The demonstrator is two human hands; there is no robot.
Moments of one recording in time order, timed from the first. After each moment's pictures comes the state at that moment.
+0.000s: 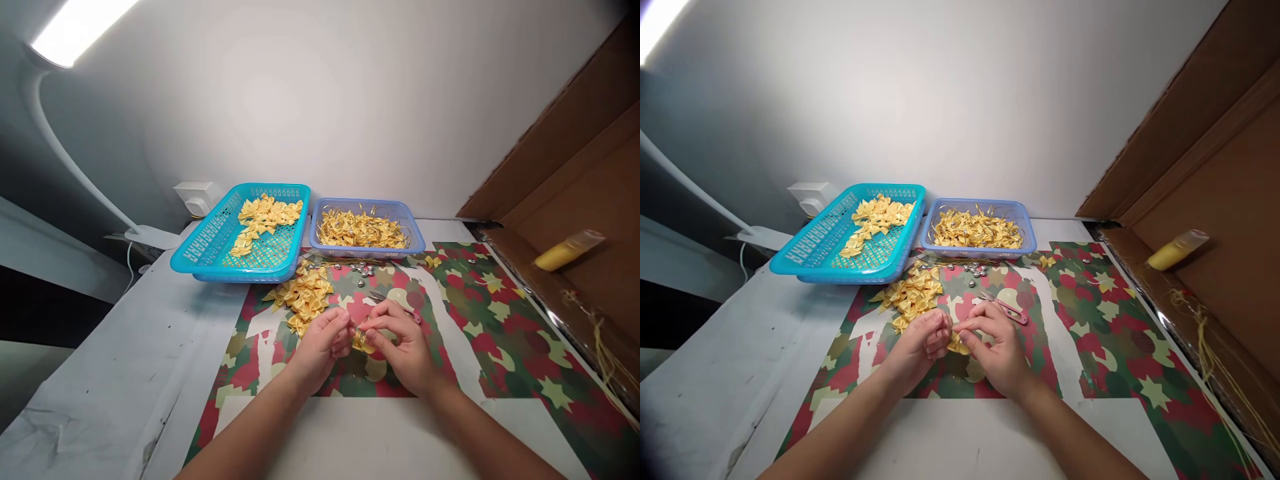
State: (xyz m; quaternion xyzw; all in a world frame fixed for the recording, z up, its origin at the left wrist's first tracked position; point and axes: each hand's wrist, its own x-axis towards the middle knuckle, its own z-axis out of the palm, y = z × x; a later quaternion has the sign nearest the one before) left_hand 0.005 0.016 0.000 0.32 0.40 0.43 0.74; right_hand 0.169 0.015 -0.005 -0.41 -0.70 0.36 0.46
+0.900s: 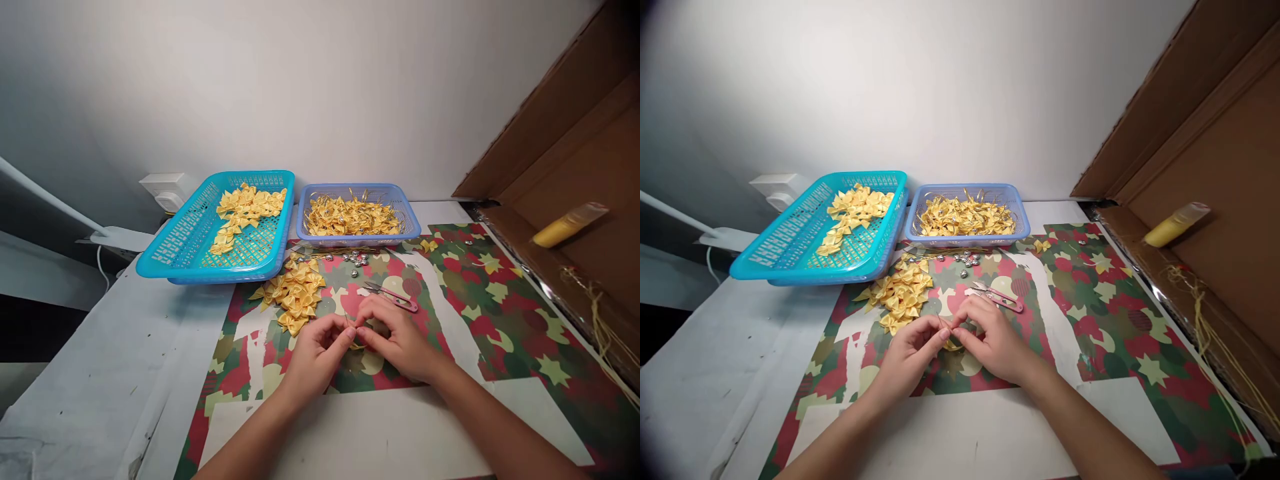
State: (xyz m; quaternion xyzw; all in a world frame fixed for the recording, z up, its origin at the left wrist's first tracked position) left_hand 0.001 0.003 -0.011 0.53 0.48 0.39 0.59; right_hand 0.178 0.024 -0.004 -0.40 -0.76 0.40 0.33
